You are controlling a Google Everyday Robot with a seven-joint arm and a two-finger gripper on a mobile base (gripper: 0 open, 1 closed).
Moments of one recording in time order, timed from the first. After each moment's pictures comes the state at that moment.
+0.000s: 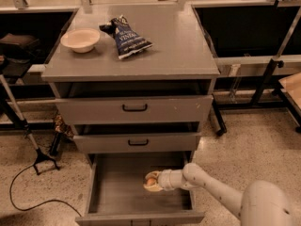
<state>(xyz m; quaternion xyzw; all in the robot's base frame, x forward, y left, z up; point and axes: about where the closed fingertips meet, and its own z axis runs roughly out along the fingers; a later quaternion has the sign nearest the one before) 0.572 0.008 0.211 -0.53 0.70 0.33 0.36</state>
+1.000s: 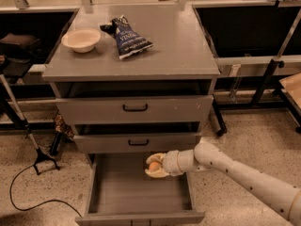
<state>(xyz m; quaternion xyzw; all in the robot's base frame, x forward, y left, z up) 0.546 -0.006 0.423 -0.57 0.66 0.31 0.38</state>
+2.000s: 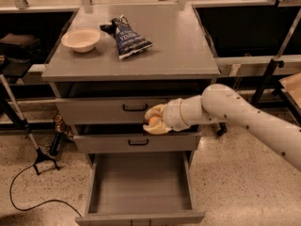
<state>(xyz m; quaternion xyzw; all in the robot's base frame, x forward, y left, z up) 0.577 0.000 0.685 -0.62 0.63 0.21 0.41</state>
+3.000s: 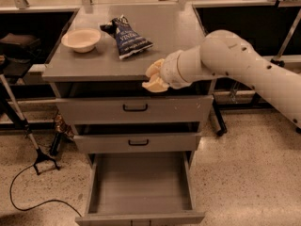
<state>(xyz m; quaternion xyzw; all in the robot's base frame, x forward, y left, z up) 0.629 -0.004 0.832 -0.60 0.66 0.10 0.44</state>
